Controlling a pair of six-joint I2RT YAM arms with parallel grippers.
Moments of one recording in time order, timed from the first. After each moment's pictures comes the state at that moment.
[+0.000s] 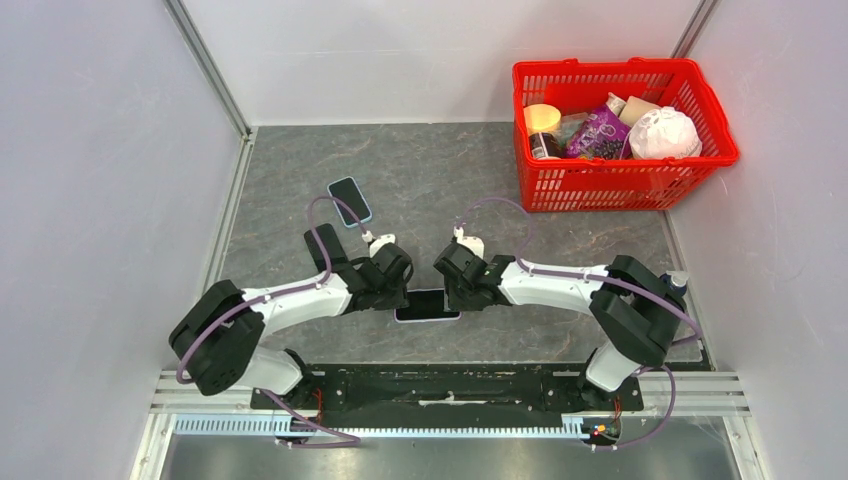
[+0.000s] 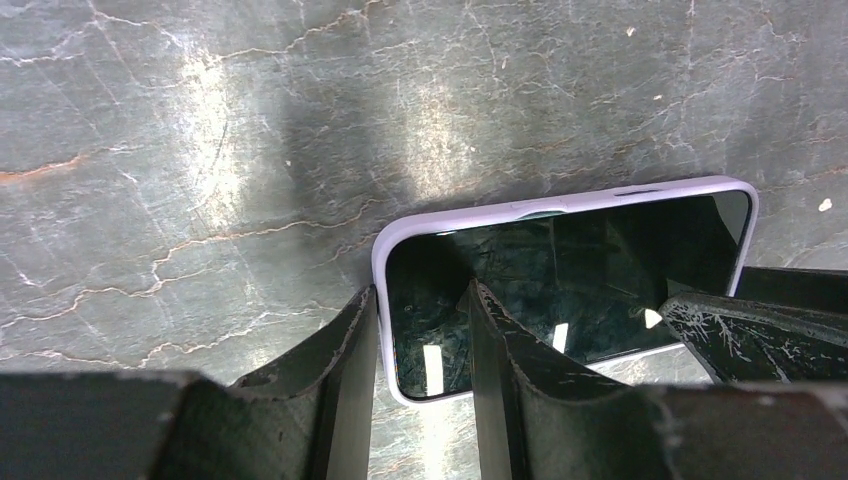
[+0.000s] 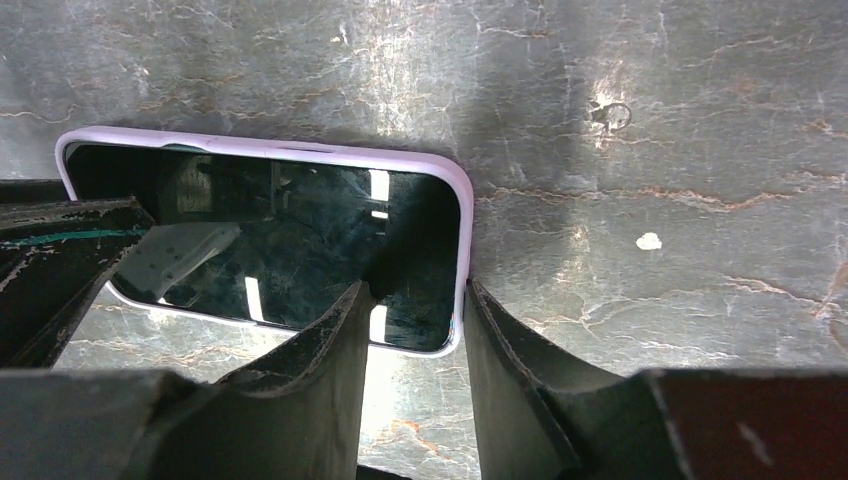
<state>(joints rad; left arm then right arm) -0.80 1.41 0.65 -0.31 -0.17 -0.83 0.96 1.63 0.90 -0.39 0.16 0.87</state>
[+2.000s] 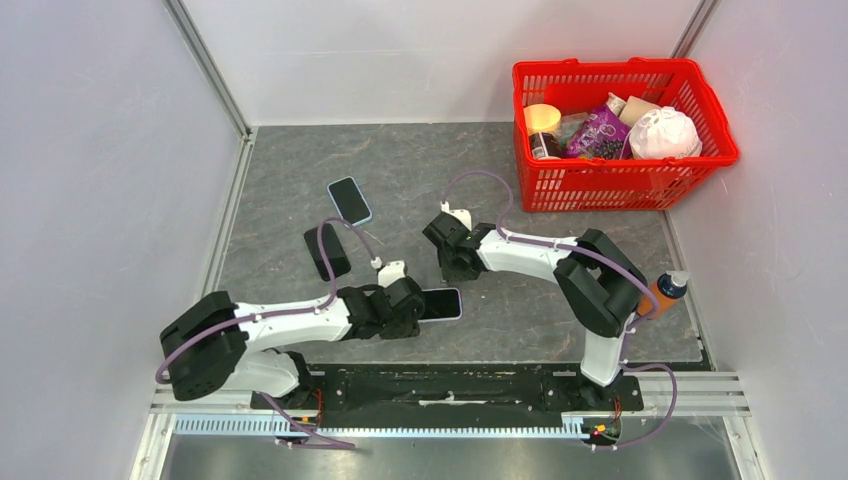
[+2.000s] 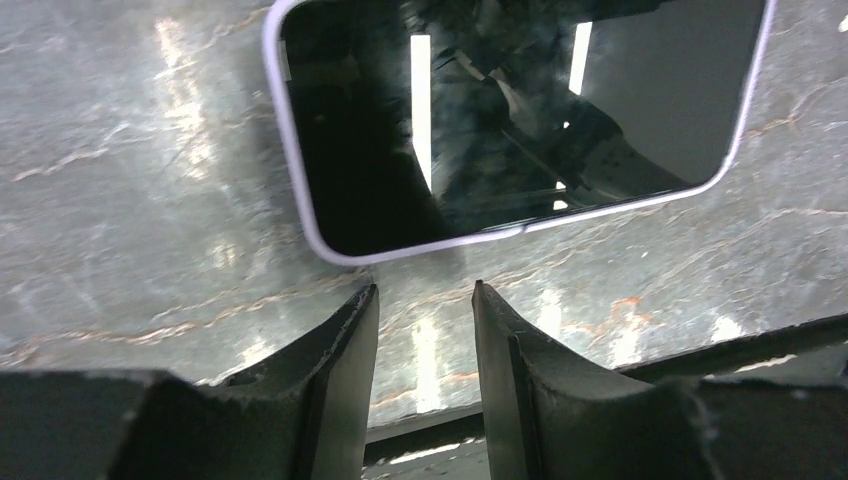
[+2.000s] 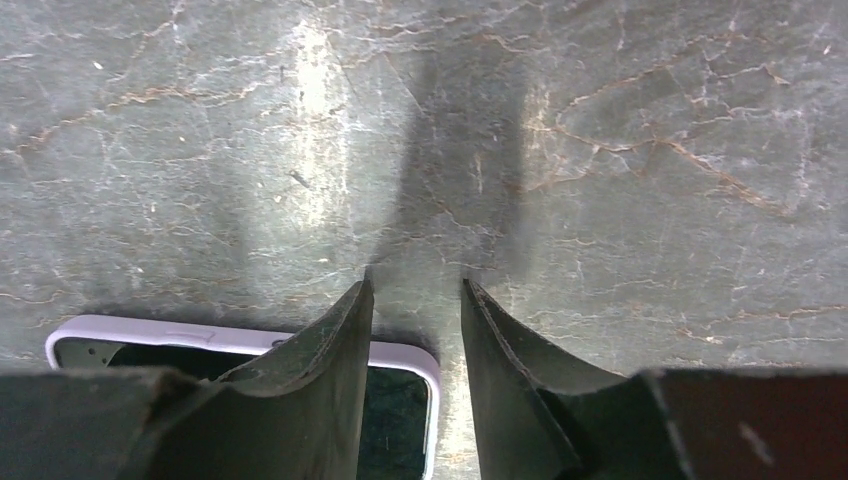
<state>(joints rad) -1.05 1.29 0.59 -0.41 -0.23 -1.05 0.84 1.85 1.19 -0.50 0.24 0.67</state>
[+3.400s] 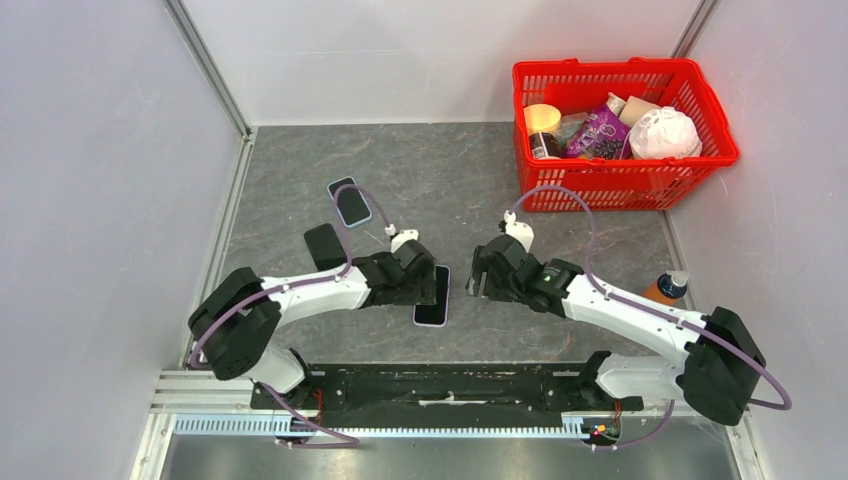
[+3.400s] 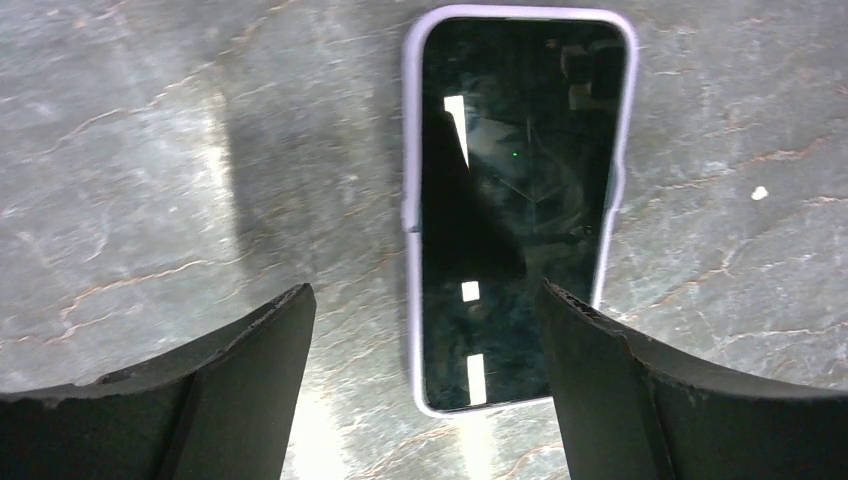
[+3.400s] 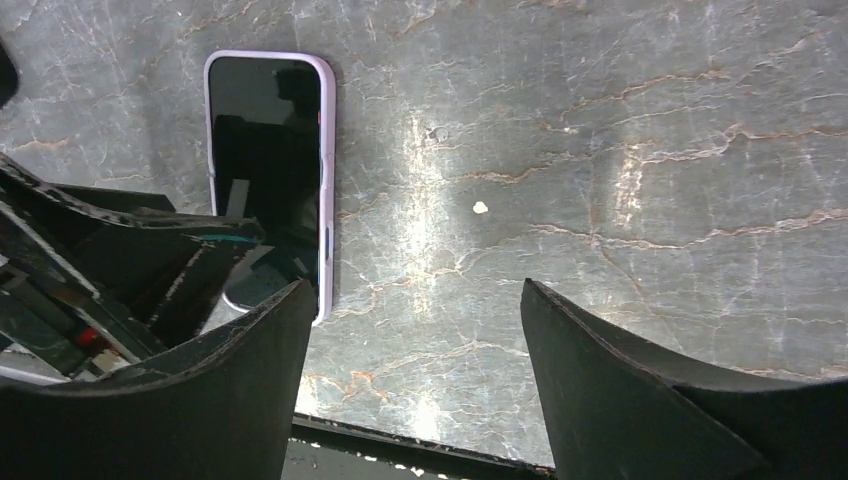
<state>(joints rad) -0.88 1.48 0.77 -0.34 -0.22 -0.80 0.86 1.22 0.78 -0.50 0.28 0.87</state>
